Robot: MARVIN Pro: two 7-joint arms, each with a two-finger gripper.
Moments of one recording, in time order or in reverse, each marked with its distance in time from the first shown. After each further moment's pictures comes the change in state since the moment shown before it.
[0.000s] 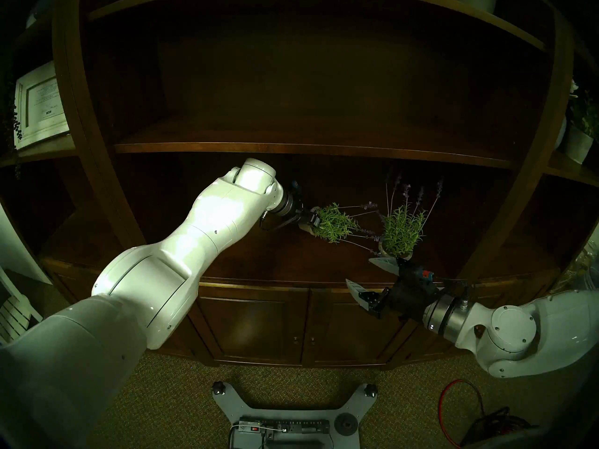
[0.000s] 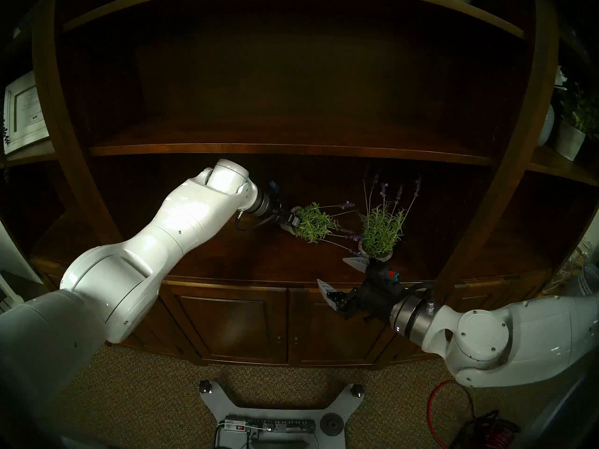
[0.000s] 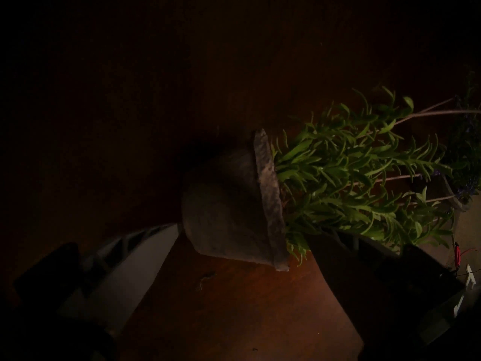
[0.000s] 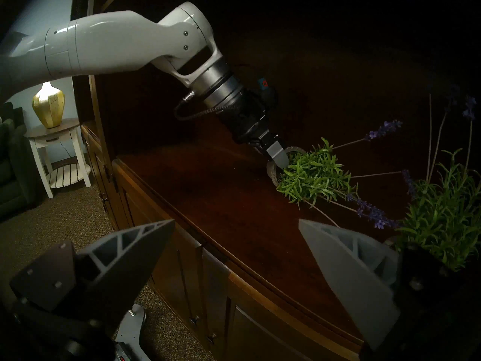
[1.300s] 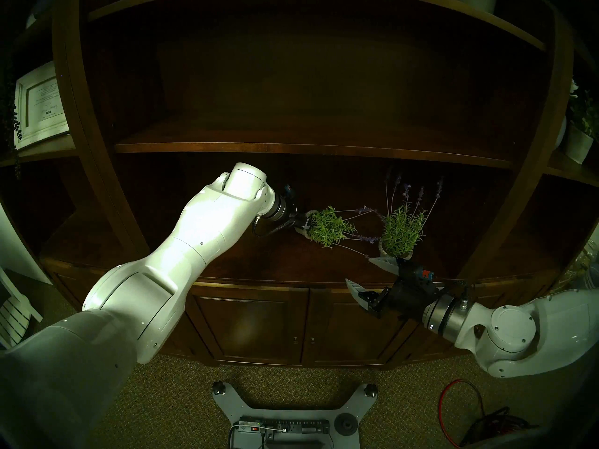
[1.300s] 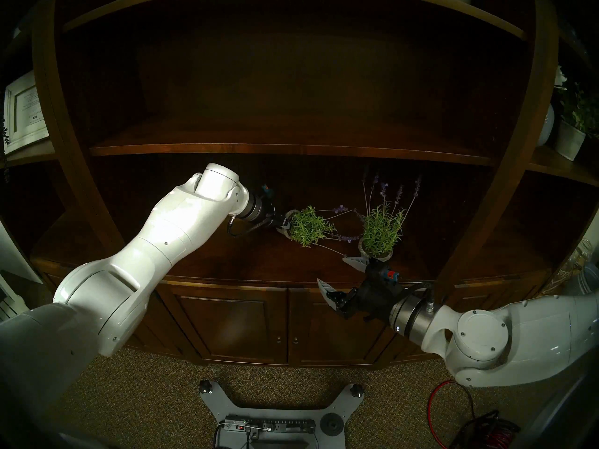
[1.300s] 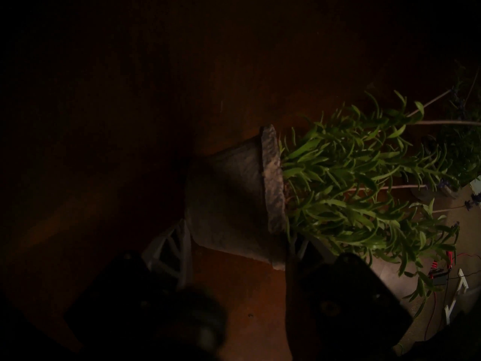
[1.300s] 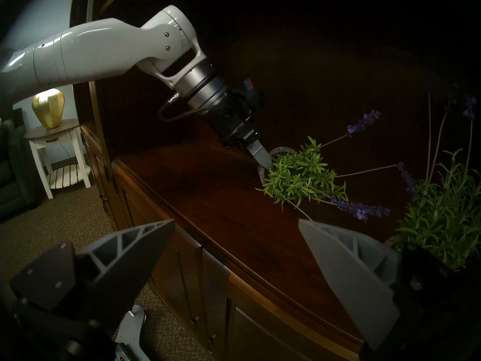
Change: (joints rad) left arm 0.114 0.088 -0.056 -0.196 -0.038 0.077 0.007; right arm -0.008 -0.010 0.004 0.002 0.003 -0.009 -0.007
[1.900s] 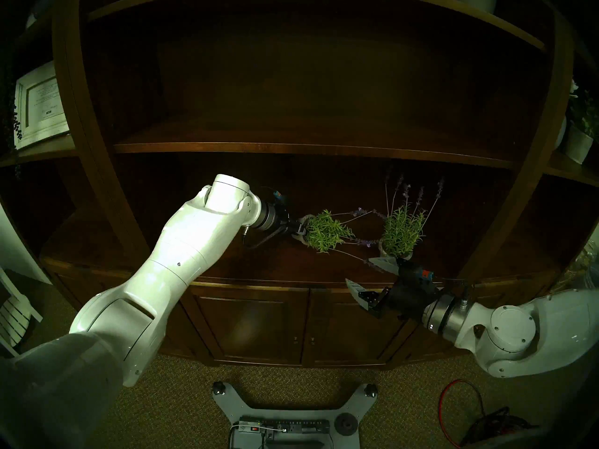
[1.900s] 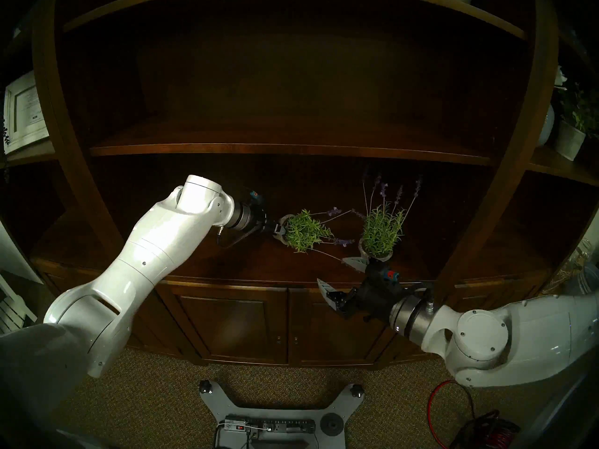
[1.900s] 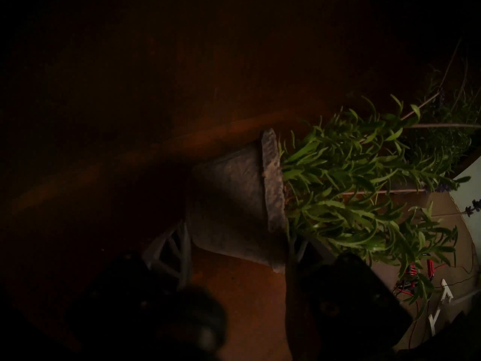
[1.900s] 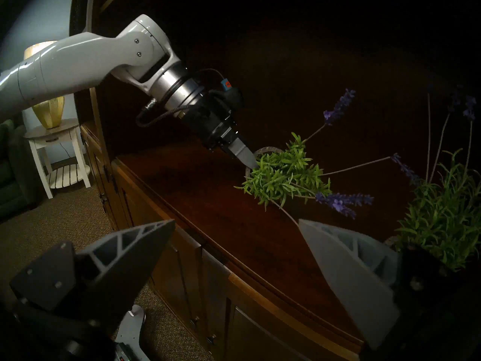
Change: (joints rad) left arm 0.153 0.094 -0.086 -0.199 -0.098 0.002 0.002; right arm 0.000 -0.003 0.000 0.000 0.001 0.000 -0.002
